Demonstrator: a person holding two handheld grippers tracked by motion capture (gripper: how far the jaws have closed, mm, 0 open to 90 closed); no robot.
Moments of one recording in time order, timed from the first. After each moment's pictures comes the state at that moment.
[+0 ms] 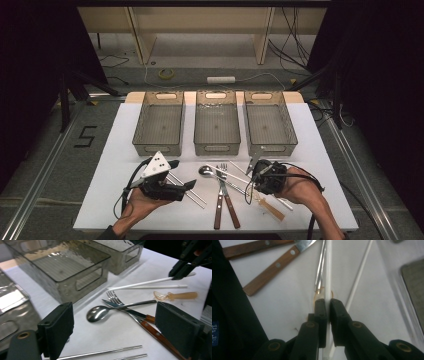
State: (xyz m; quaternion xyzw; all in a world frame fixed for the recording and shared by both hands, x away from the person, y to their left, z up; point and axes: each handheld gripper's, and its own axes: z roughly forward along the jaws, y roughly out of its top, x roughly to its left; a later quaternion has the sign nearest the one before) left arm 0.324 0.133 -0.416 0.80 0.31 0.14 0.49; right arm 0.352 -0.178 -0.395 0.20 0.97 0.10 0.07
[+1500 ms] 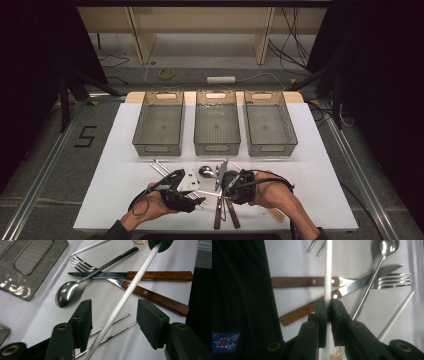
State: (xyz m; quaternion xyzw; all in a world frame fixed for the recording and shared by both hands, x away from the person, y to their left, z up) left arm 0.319 0.090 -0.436 0.92 0.17 0.12 0.34; right arm 0.335 -0.106 -0.398 0.07 0.99 0.09 0.05
